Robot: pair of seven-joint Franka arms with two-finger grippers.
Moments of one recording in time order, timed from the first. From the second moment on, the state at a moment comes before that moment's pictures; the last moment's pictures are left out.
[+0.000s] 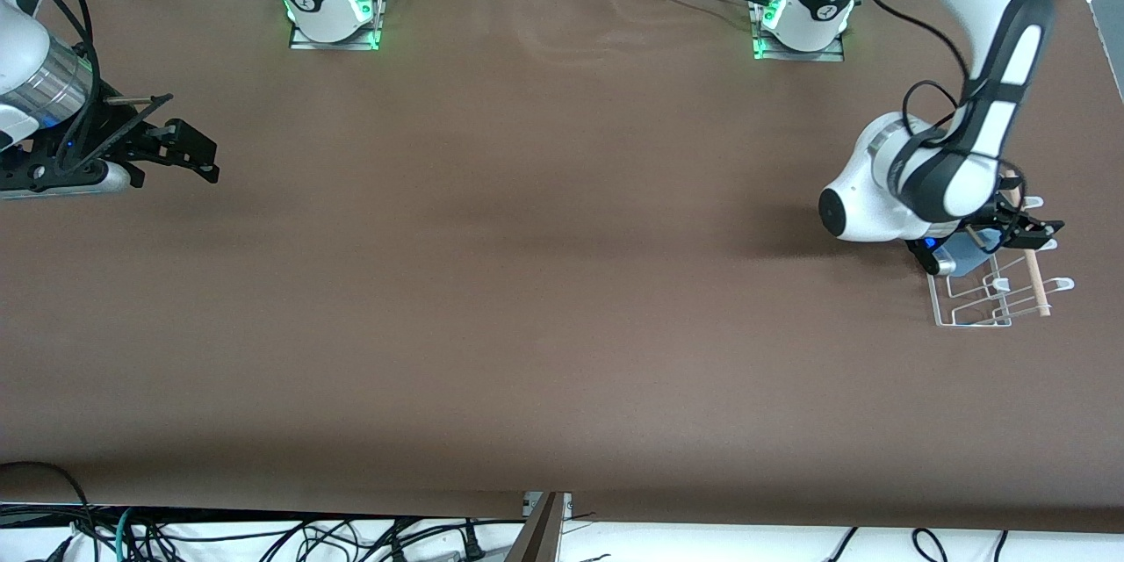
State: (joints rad) left arm 0.07 0.37 -0.23 -1.99 1.22 1.44 0.29; right arm 0.15 0.04 -0.05 -1.65 0.02 1.74 0.03
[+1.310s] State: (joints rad) left arm 0.01 0.19 -0.16 -1.56 0.07 1.52 0.09; right arm 0.15 0.04 -0.05 -1.65 0.02 1.74 0.03
